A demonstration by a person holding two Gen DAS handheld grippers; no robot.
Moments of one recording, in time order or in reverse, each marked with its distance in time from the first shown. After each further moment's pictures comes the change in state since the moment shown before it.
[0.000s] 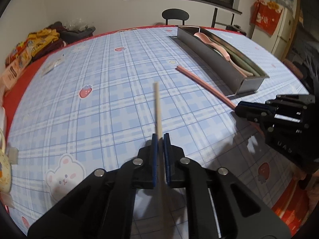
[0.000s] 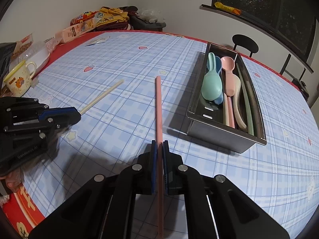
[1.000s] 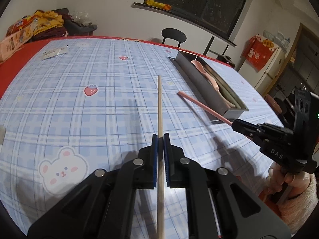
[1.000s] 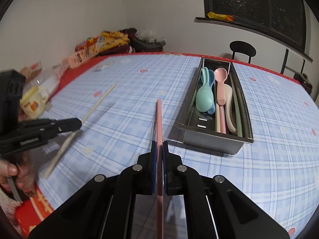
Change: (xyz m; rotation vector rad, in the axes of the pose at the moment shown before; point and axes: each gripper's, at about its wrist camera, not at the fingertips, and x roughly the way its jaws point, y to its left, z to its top) left arm -0.029 0.039 -0.007 -0.201 -0.121 -0.200; right arm -0.040 -0.029 -0.008 0.157 -0.163 0.137
